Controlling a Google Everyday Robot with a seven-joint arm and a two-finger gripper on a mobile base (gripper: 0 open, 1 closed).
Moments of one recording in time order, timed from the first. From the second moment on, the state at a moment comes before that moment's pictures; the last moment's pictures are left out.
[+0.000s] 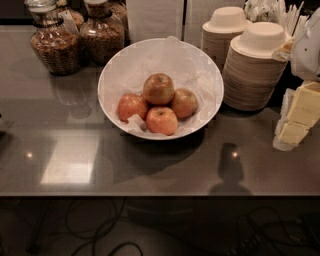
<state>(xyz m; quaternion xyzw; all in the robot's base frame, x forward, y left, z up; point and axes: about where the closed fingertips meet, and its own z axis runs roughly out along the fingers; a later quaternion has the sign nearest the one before) 0.439 -0.215 0.979 -0.60 0.78 -0.04 0.16</state>
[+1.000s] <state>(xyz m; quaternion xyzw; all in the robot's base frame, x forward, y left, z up) 0.493 -0.134 0.970 -0.62 0.74 0.05 0.27</state>
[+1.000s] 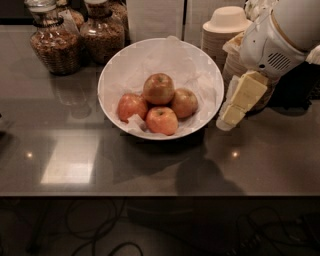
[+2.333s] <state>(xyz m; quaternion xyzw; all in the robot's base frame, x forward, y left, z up) 0.540 -0.052 0.939 -0.63 0.67 0.19 0.34</state>
